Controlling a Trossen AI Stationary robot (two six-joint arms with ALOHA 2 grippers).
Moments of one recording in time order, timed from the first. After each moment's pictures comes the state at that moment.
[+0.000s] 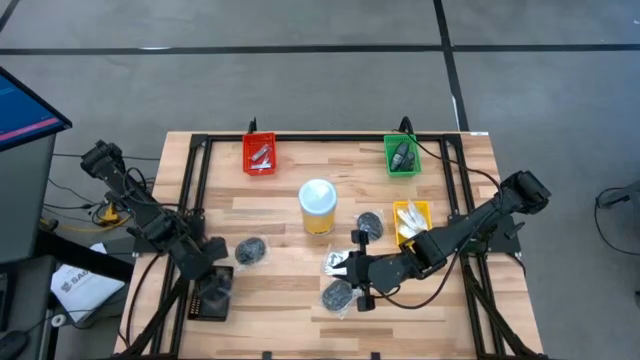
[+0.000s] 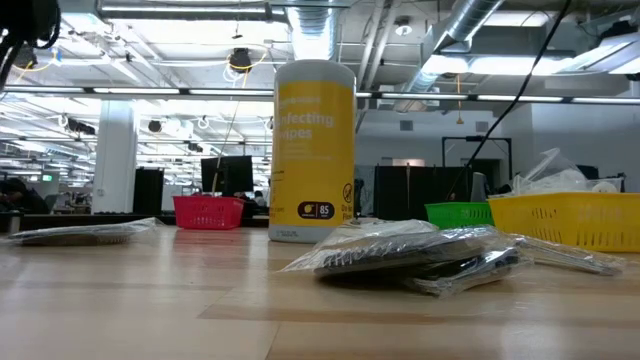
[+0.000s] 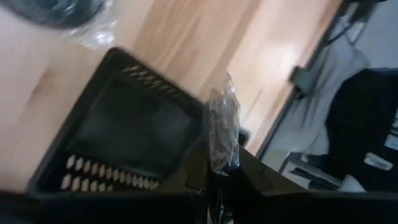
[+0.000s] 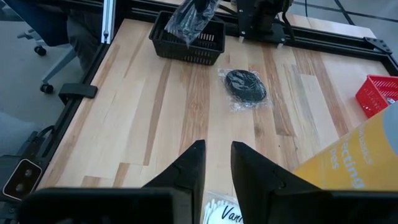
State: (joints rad) left arm -0.77 0.91 0.69 -0.81 0.06 -1.37; right arm 0.53 1.59 1.26 -0.31 0.44 0.16
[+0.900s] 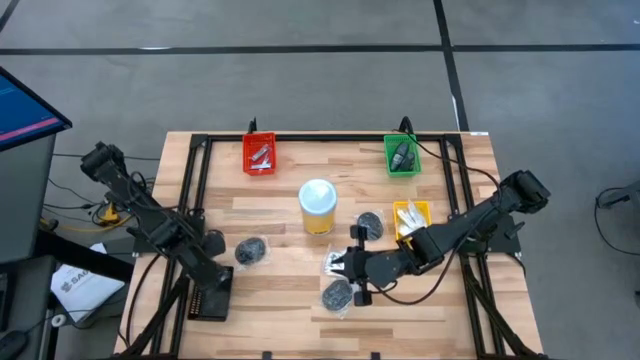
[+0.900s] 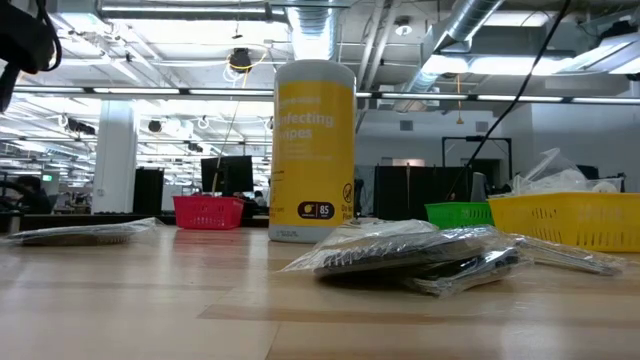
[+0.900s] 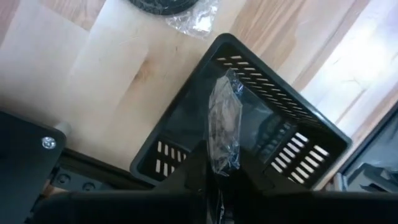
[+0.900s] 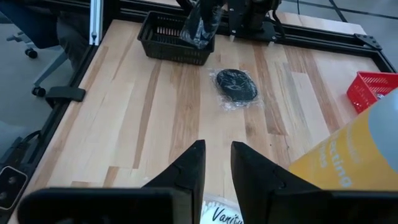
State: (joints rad) left arm -0.76 0.99 0.69 -1.01 0.03 -1.34; right arm 0.50 1.60 1.26 -0.31 0.44 0.16
